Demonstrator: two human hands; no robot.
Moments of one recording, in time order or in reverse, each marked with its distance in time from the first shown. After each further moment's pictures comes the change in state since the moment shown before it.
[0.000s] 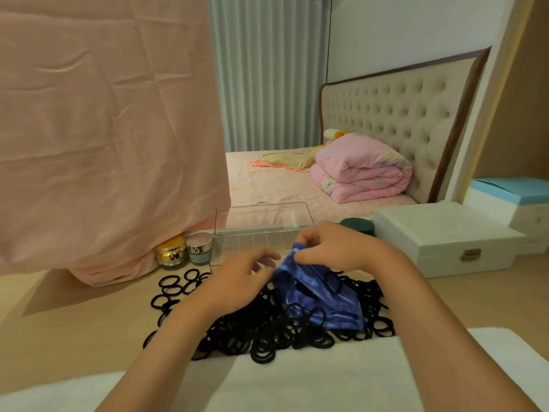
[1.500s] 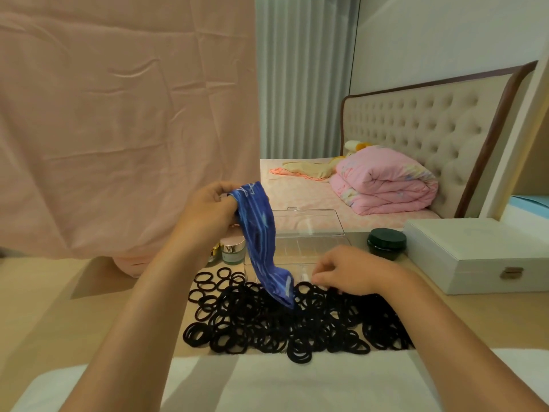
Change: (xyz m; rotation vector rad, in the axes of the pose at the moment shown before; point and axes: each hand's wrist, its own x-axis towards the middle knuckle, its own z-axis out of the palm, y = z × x) left_hand -0.031 0.027 -0.105 -0.730 0.464 -0.119; right_hand 0.009 -0.017 0.038 -0.334 -0.067 0.124
